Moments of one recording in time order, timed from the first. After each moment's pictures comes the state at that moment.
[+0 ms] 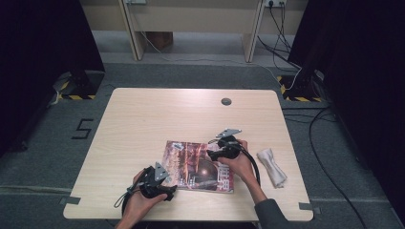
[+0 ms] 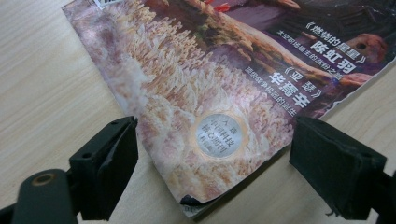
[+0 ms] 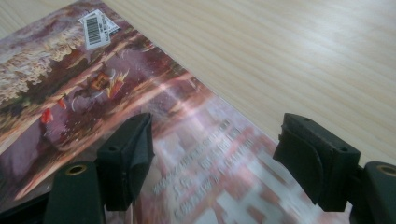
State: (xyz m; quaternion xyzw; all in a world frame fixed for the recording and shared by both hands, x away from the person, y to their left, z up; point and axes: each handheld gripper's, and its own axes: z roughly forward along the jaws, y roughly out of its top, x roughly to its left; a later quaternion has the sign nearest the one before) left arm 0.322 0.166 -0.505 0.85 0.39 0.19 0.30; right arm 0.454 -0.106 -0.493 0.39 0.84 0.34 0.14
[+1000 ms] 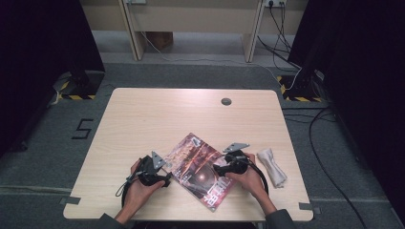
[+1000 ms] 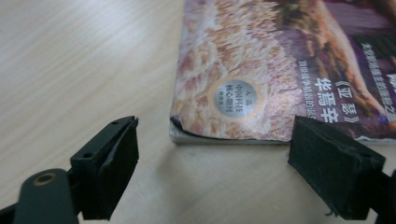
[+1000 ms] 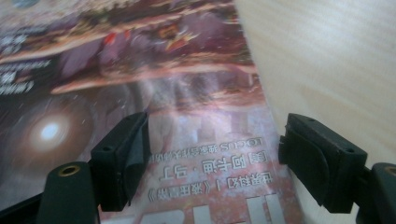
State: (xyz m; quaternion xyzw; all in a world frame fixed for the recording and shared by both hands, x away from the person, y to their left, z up) left arm 0.360 0.177 -0.505 0.83 0.41 0.26 0.27; right arm 0.405 -0.133 -0.504 0.39 0.85 0.33 0.12
